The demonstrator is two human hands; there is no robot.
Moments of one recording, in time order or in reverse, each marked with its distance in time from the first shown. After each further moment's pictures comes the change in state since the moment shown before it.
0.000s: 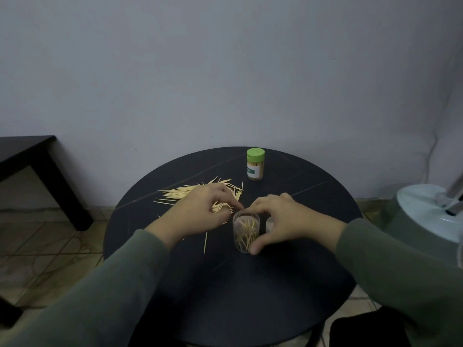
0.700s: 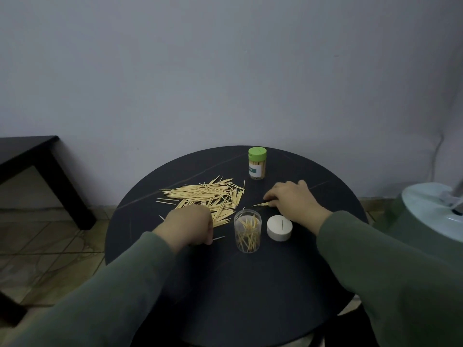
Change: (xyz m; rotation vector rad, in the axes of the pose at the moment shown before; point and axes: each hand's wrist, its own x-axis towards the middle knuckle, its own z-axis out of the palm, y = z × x) left_hand 0.000 -0.007 0.011 0.452 -0.425 -0.573; right_hand 0.042 0.050 0.011 -0.275 0.211 0.237
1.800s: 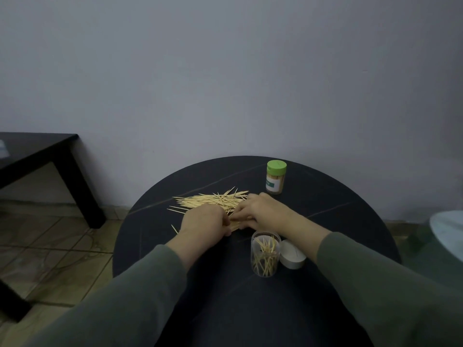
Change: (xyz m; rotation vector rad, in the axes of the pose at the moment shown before) left_hand 0.030 -0.009 0.004 -0.097 0.297 -0.034; right_hand 0.056 -0.060 0.004 -0.026 -0.023 -0.582
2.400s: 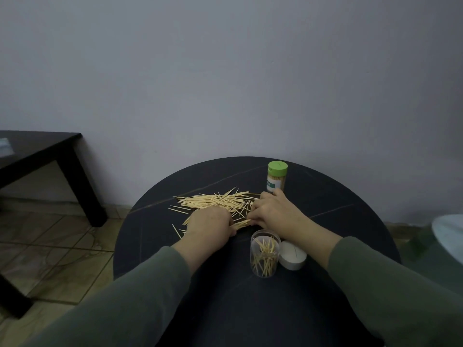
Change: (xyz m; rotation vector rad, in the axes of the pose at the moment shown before) left_hand 0.000 0.012 0.006 0.058 0.004 0.016; right_hand -0.023 0.003 -0.002 -0.180 0.046 0.103
